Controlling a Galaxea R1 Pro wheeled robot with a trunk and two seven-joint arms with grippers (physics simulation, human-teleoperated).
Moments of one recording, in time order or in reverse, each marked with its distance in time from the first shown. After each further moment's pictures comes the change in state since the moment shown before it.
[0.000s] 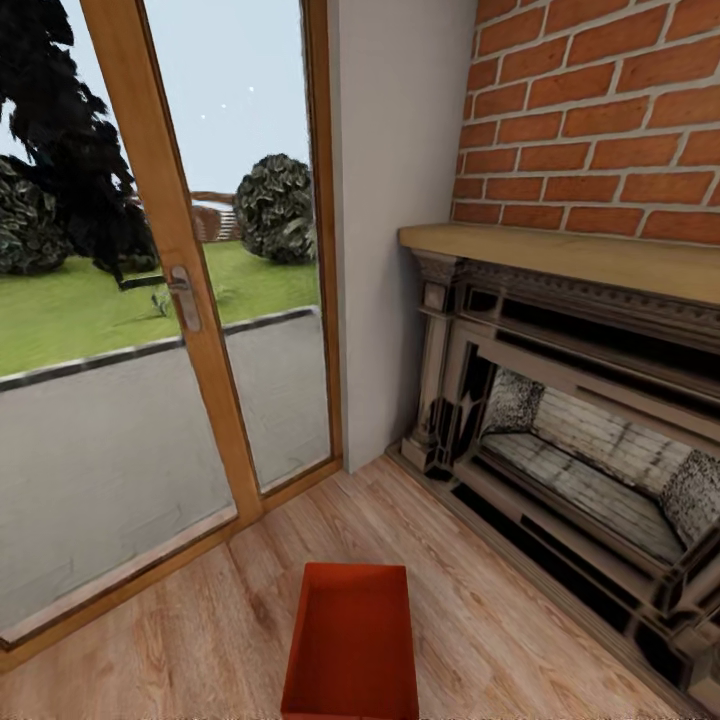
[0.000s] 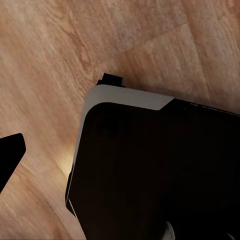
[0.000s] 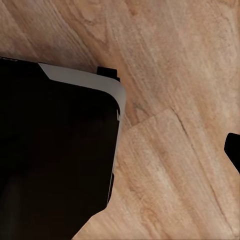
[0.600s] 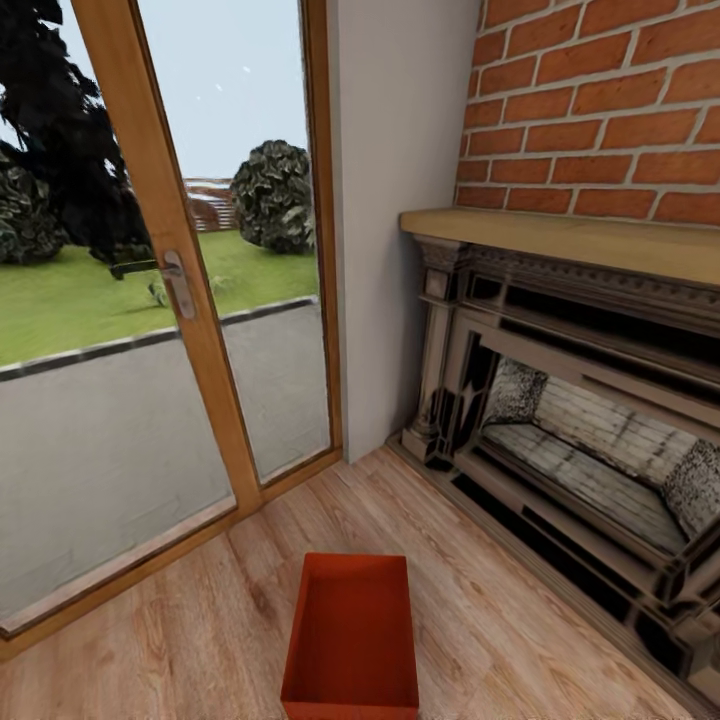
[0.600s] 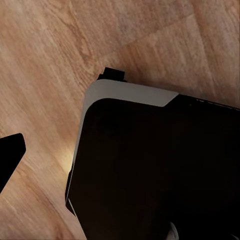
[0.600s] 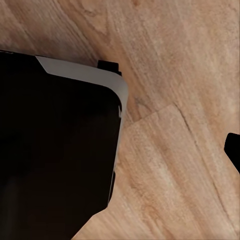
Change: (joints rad) left arm 0.000 0.000 0.000 0.000 0.000 0.000 0.001; right arm 0.000 0.000 0.000 0.000 0.000 0.000 0.000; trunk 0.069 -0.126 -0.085
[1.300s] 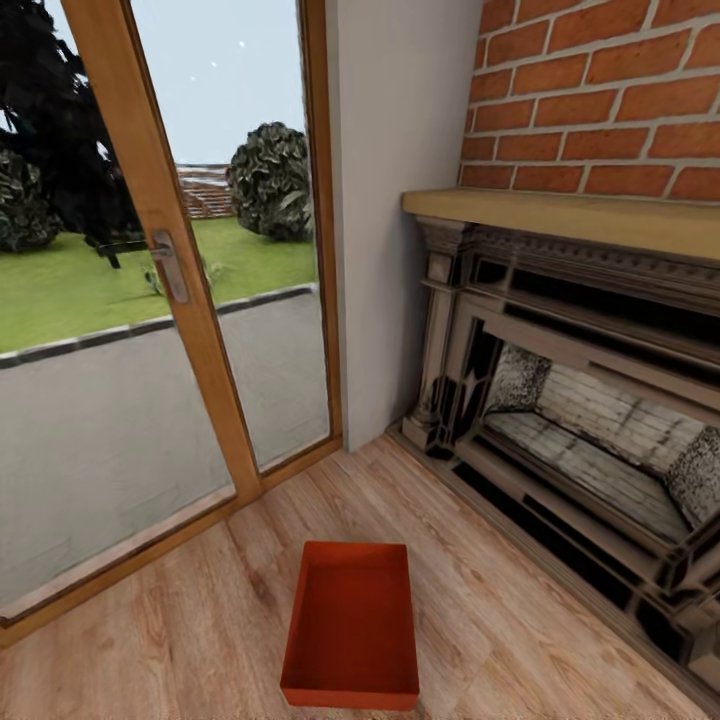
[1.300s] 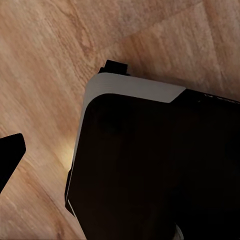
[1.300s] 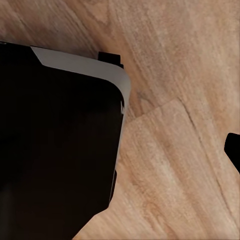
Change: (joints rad) left arm 0.000 0.001 0.000 0.000 0.000 0.000 0.001; right arm 0.000 0.000 0.000 0.000 0.000 0.000 0.000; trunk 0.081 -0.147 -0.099
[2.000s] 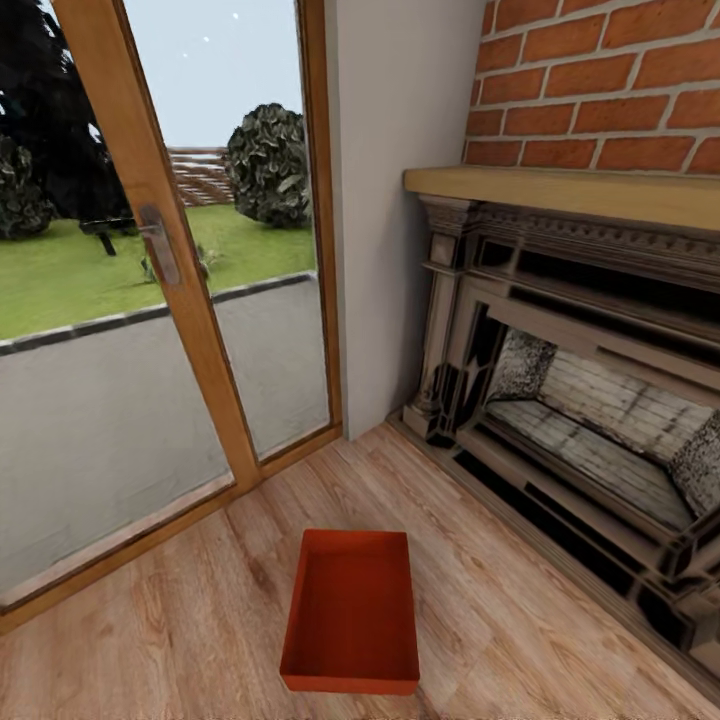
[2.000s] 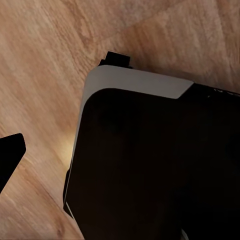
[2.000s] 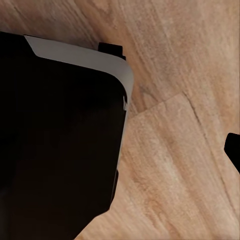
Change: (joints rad) left arm 0.000 0.000 0.000 0.000 0.000 0.000 0.000; right arm 0.000 0.000 0.000 0.000 0.000 0.000 0.000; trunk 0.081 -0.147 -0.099
